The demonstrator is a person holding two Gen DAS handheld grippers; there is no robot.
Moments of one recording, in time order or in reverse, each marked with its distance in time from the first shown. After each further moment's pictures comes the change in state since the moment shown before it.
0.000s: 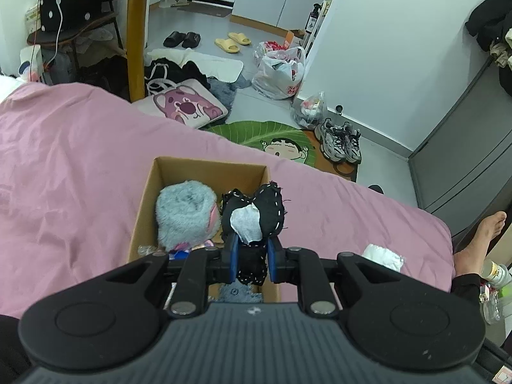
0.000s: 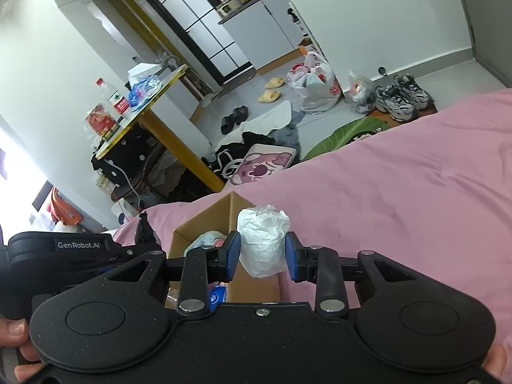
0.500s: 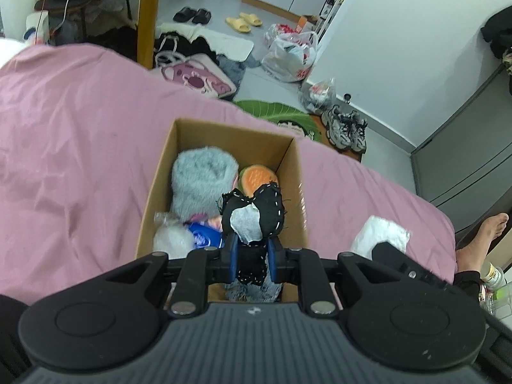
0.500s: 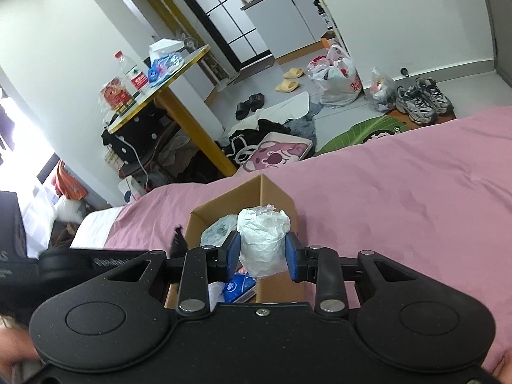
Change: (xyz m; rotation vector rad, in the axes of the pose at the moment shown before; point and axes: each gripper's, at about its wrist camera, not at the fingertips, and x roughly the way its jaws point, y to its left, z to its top) left arm 0.019 0.035 -0.020 -0.075 0.072 -0.022; right arm 0.016 0.036 -0.008 -0.087 0.045 0.019
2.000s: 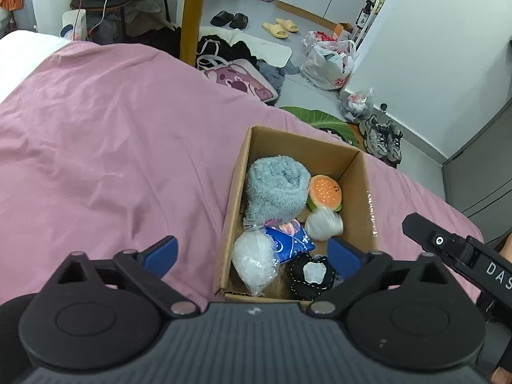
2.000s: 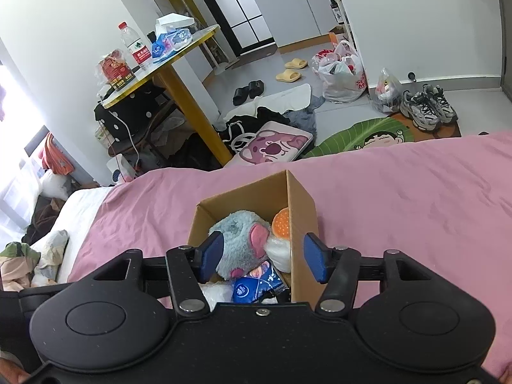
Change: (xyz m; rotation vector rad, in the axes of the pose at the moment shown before) left arm -0.025 0.051 0.005 -0.036 -0.031 0.110; right arm 0.022 0.047 0.006 -0.080 0.047 -0.068
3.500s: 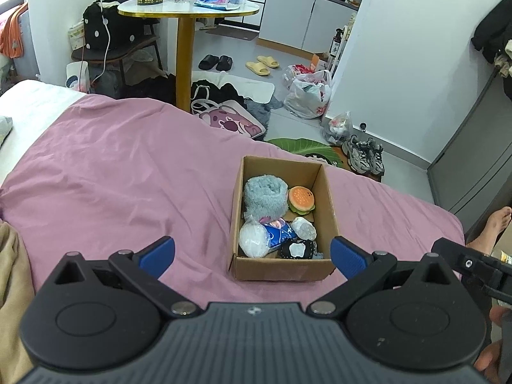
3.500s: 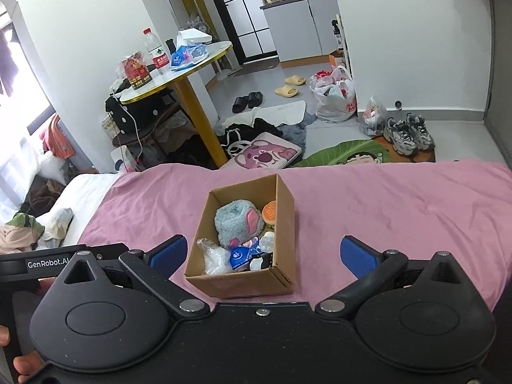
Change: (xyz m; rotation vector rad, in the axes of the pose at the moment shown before) left arm -0.123 -0.006 -0.038 0.114 -0.143 -0.001; right arm -0.117 0.020 -0.011 -0.110 -0.033 -0.057
